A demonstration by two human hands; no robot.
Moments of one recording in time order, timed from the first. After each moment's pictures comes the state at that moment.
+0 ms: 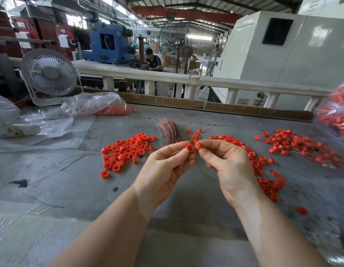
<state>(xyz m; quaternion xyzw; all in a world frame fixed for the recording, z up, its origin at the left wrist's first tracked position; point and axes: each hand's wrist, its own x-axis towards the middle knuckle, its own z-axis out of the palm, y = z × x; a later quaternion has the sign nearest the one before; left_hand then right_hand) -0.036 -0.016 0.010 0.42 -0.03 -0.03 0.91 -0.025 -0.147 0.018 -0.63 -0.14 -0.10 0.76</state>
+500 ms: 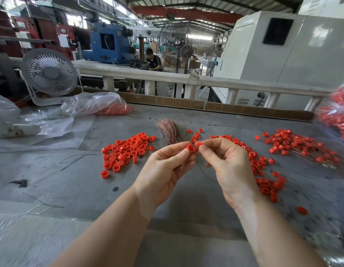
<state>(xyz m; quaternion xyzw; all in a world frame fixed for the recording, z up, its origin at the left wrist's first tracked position) -0.035 -0.014 0.009 0.43 -0.05 -0.05 0.90 -0.022 -0.147 0.014 -0.69 -0.16 -0.17 0.69</state>
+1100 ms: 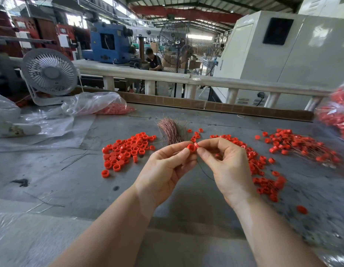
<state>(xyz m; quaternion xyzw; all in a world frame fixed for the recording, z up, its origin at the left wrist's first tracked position) -0.036 -0.016 0.009 0.43 -0.04 -0.05 0.90 -0.024 -0.147 0.015 -0.74 -0.19 -0.22 0.60</state>
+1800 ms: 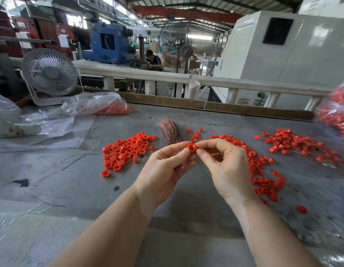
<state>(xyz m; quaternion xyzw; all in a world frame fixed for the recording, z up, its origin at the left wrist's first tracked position) -0.036 -0.015 0.009 0.42 -0.04 -0.05 0.90 -0.026 -0.145 0.016 -0.76 -0.22 -0.27 0.55</state>
